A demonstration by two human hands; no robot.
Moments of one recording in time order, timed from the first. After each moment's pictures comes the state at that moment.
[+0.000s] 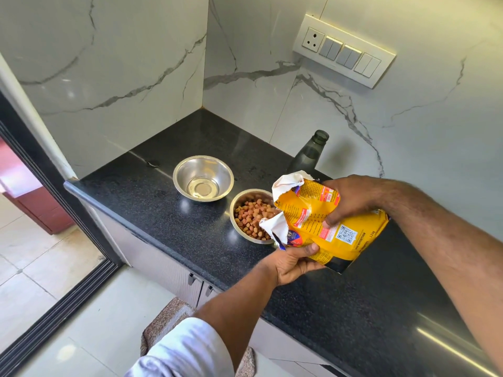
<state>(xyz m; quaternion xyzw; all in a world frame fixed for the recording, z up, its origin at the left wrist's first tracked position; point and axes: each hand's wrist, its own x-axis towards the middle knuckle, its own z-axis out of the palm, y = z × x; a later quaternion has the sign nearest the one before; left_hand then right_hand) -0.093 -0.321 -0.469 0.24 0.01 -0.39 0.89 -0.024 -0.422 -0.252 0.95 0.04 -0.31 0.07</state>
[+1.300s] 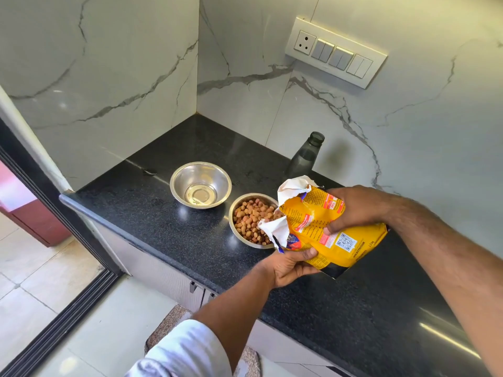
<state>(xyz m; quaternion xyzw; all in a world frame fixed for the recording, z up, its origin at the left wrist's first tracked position) -0.086 -0.313 -0.474 0.29 -0.01 -0.41 0.87 -0.031 -0.451 -0.271 0.96 0.04 -0.28 0.00</state>
